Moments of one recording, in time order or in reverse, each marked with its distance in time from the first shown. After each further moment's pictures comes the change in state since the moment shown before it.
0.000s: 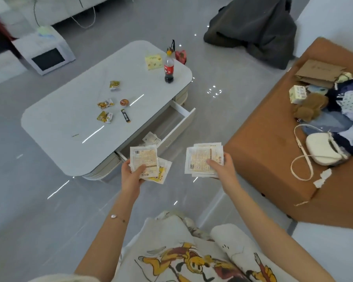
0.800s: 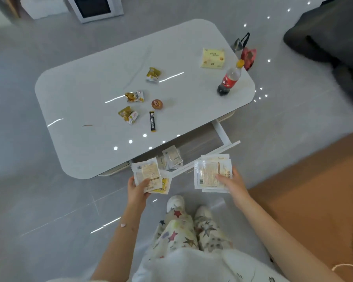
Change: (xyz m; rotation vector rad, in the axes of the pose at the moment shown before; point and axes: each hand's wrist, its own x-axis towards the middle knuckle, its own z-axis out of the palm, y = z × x) left_hand 0.262 0.013 0.021 -0.286 0.397 -0.287; right_hand 0.314 -0.061 0.160 -0.419 -0.304 0.242
